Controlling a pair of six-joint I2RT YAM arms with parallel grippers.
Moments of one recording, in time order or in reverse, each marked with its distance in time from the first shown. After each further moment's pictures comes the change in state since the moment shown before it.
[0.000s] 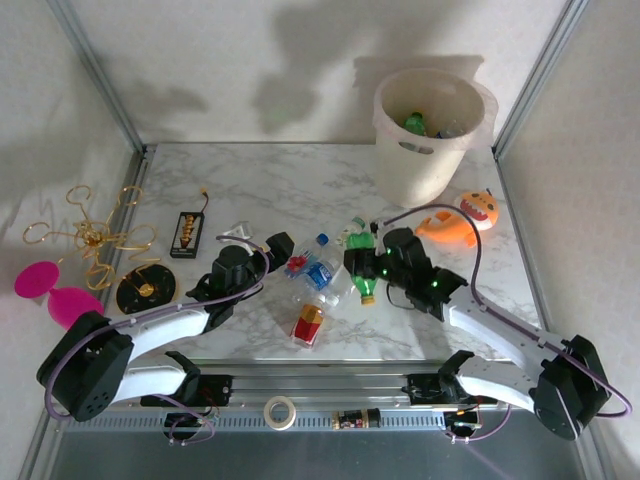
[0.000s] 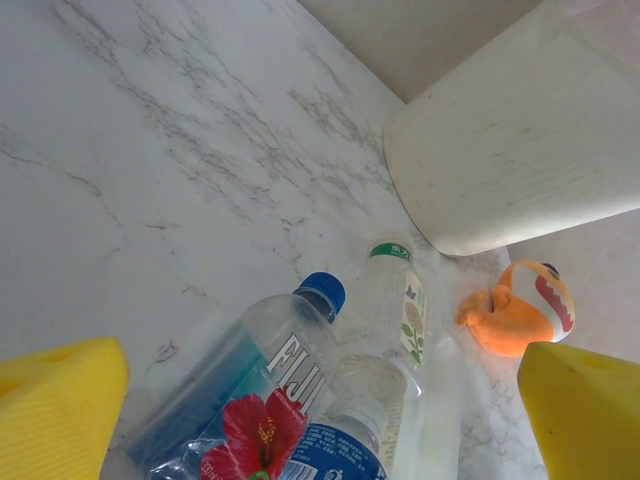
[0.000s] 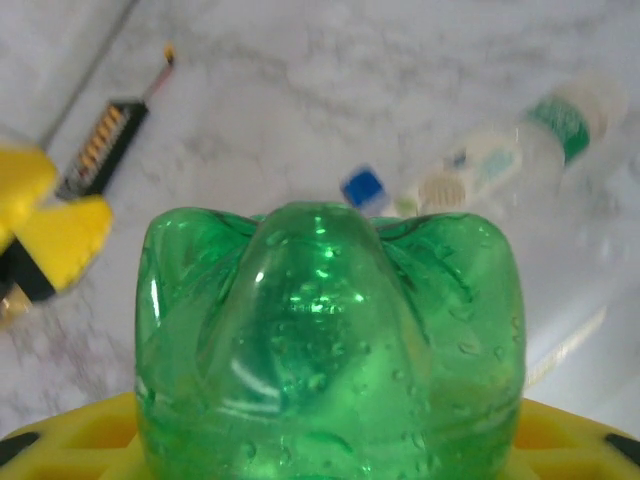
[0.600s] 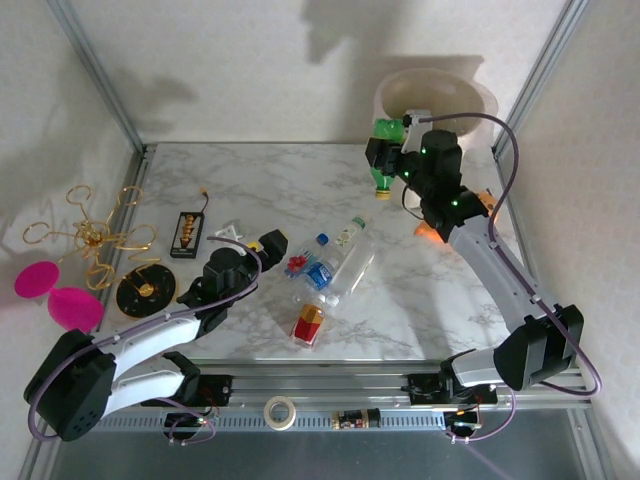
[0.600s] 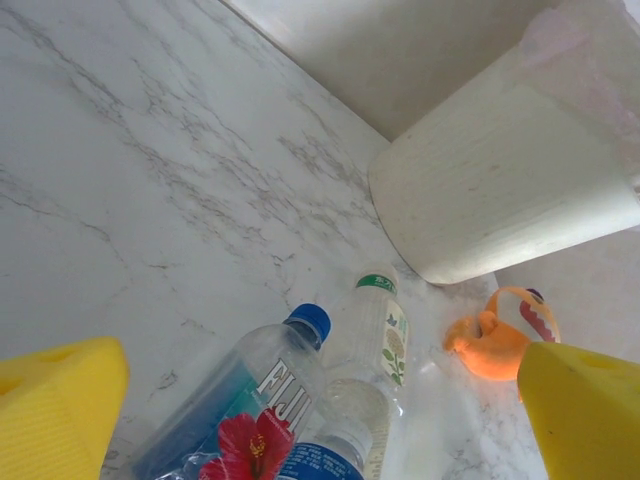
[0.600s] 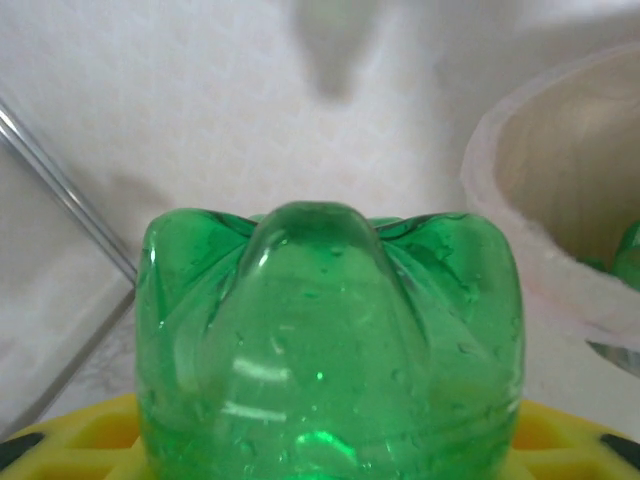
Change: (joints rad) left arm 0.000 -0.117 -0.015 -0.050 -0.056 0.036; right arm -0.301 0.302 0.643 0.006 -0.053 -0.193
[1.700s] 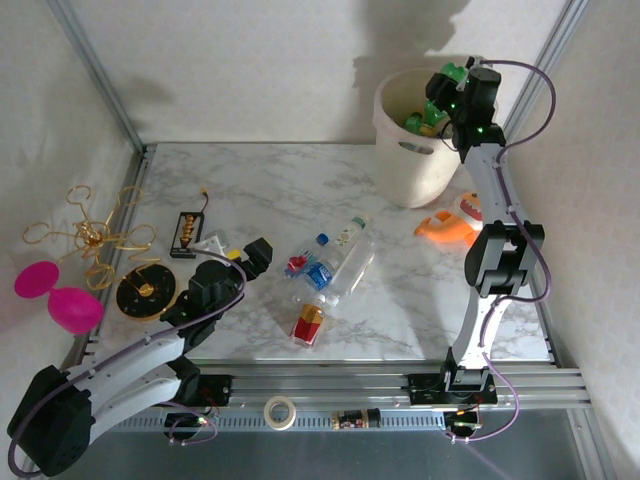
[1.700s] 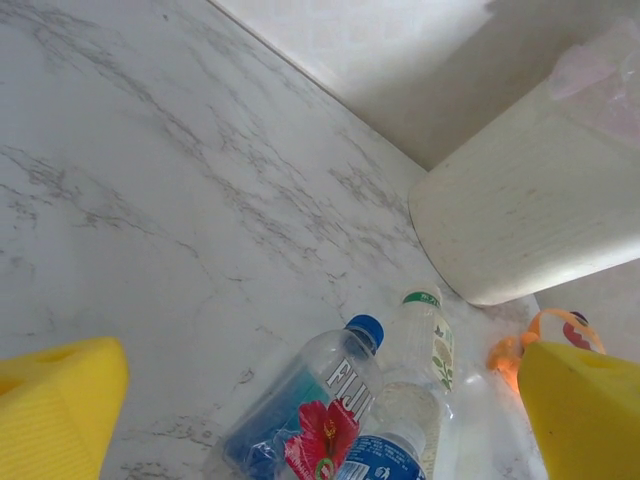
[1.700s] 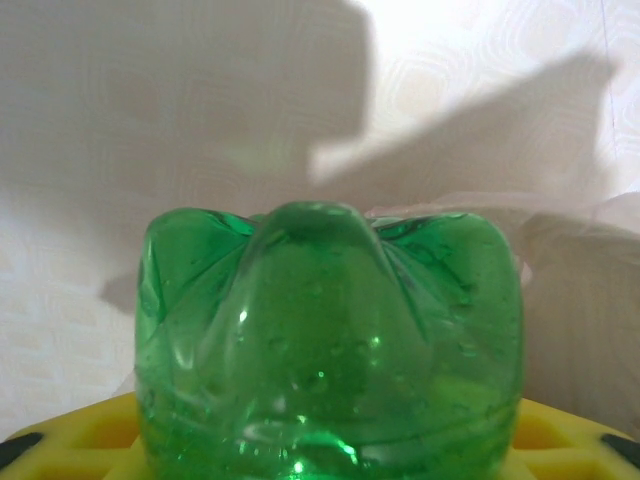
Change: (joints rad) left arm 0.013 -0.226 -0.084 -0.137 -0.093 0.048; right arm -0.362 0.621 0.680 -0.050 -0.011 0.145
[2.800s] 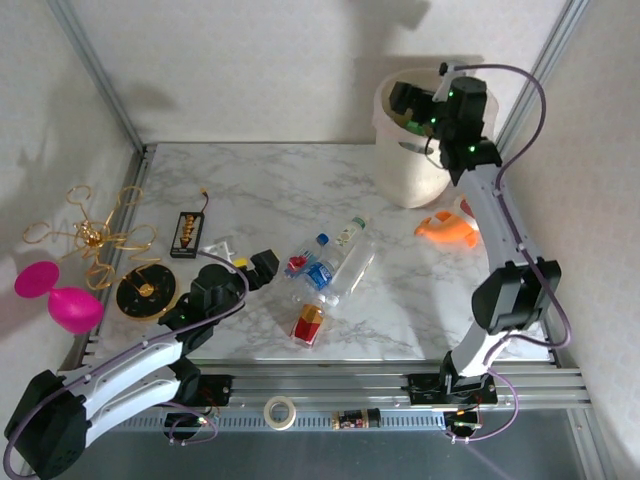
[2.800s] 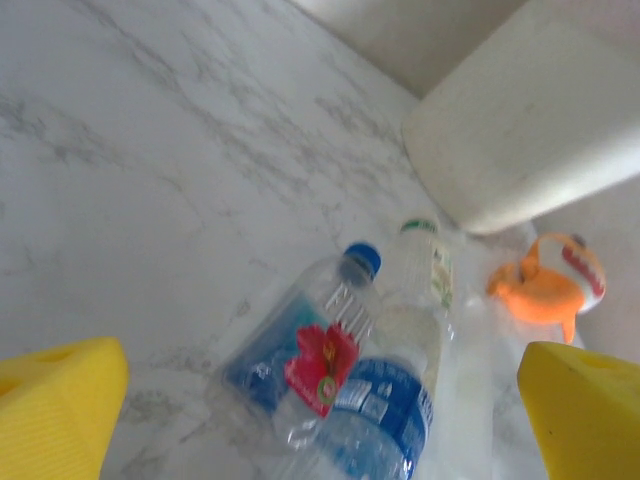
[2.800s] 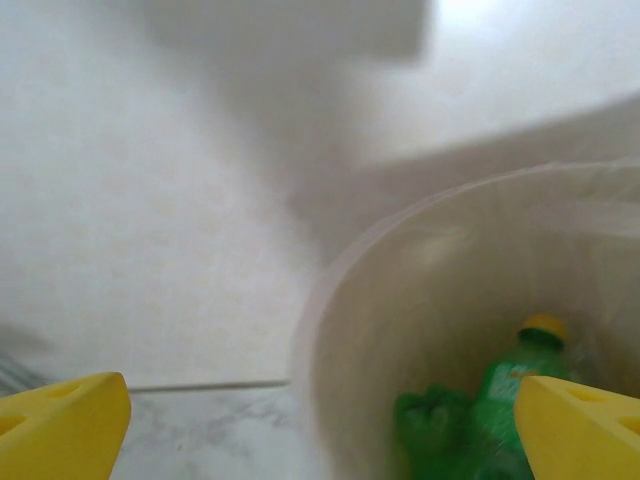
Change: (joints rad) left arm -0.045 -0.031 -0.005 -0.116 0.106 0.035; right arm 0.182 -0.346 -0.293 -0.028 0.013 -0.112
